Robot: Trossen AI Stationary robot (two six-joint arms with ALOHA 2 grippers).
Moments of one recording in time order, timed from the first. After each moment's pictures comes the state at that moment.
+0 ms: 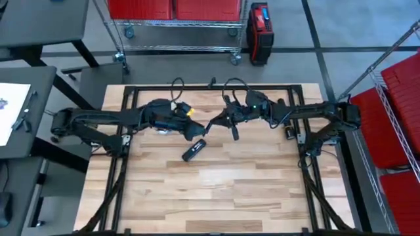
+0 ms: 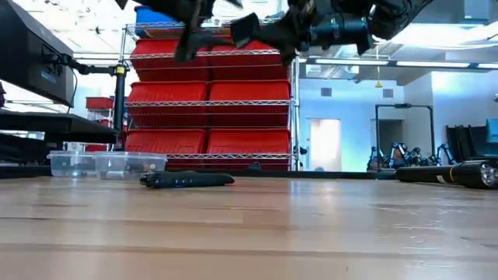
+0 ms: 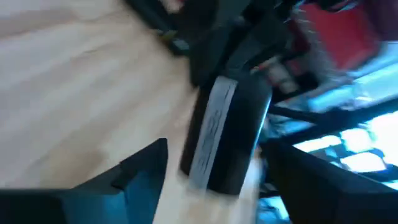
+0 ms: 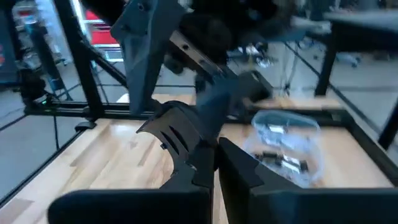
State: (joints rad) left arm 0.12 1.27 0.93 0.22 0.11 -0.85; right arm -0.24 1.49 0.93 0.46 -0.42 -0.06
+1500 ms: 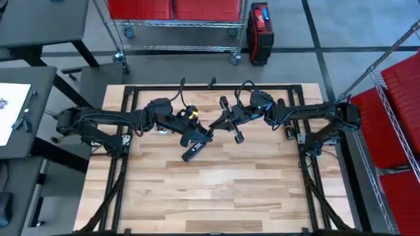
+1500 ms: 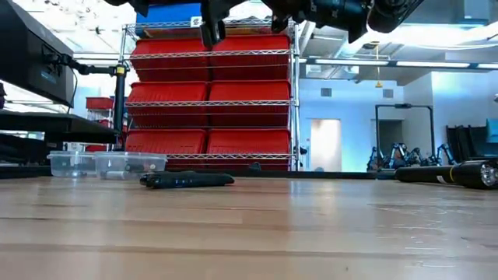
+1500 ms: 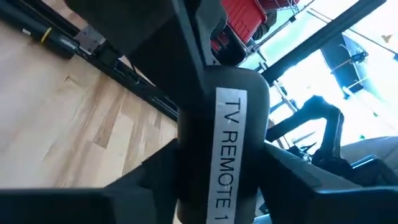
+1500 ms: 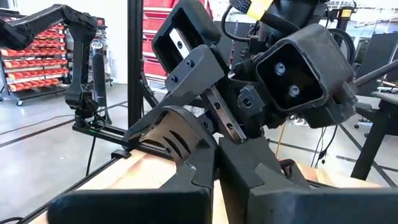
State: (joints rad) left arm 0.12 1.33 0.93 0.41 0.39 -0.81; right arm -0.21 1.49 0.96 0.63 -0.57 -0.08
